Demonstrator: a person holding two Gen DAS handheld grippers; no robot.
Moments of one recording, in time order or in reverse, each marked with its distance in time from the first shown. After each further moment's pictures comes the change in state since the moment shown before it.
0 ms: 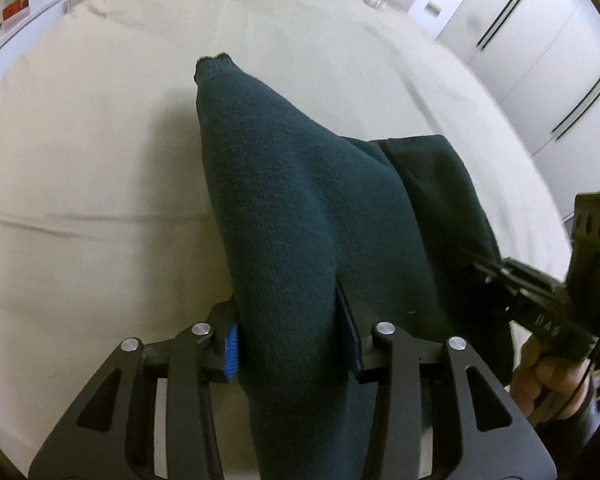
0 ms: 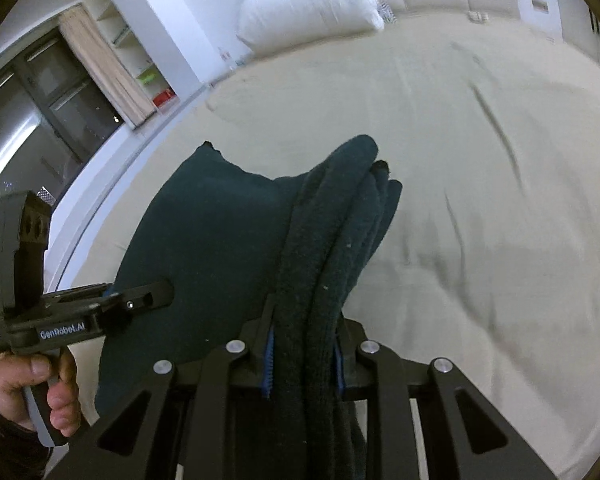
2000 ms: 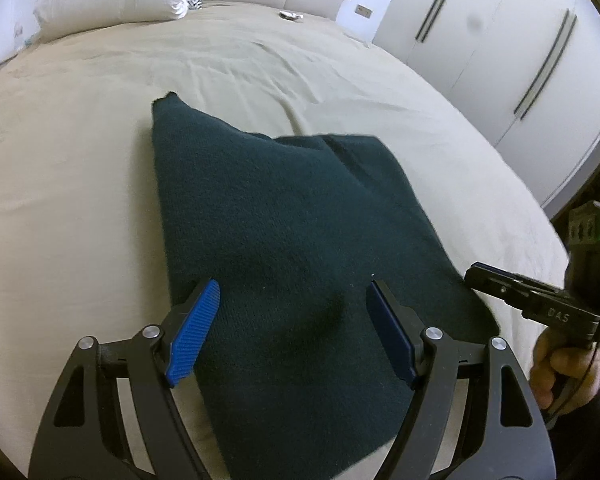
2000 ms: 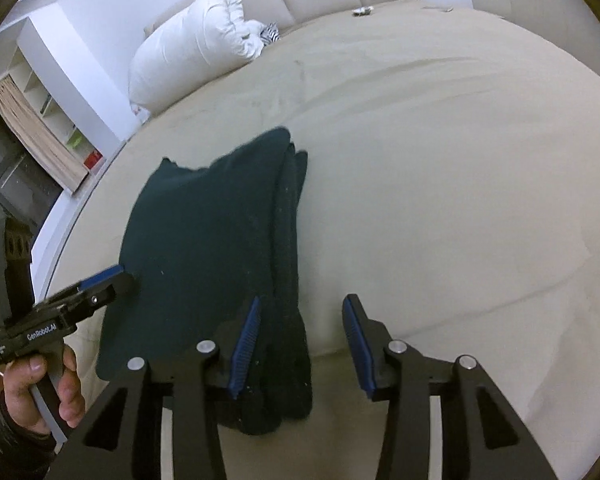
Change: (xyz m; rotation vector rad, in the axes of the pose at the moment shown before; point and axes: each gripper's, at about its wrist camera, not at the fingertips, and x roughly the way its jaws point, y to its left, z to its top) left arm 0.105 -0.155 0.083 0.181 -0.134 -0.129; right arm -0.084 -0.234 0.058 0.196 -0.137 -0.101
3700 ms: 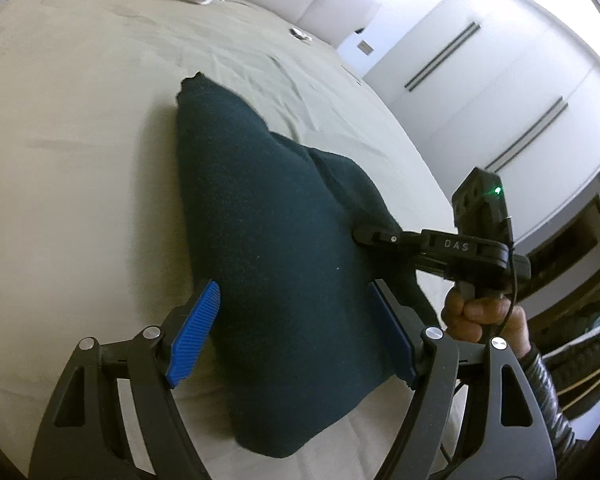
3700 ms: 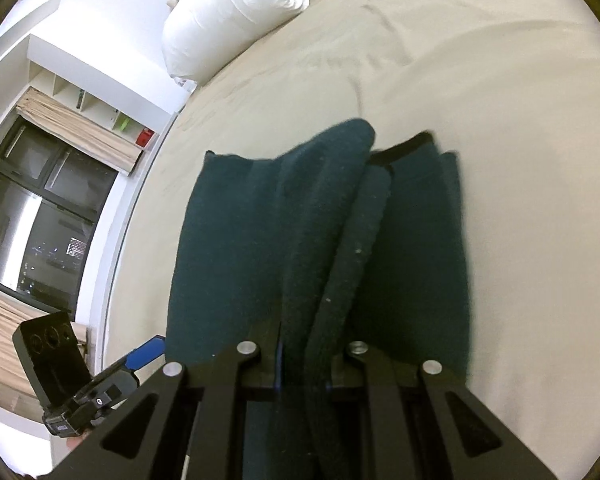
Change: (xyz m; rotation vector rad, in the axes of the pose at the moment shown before) left arm -0.053 0.040 -0.033 -0.202 -0.049 -0.219; right arm 0.079 0.055 0.067 0.033 0.226 0.246
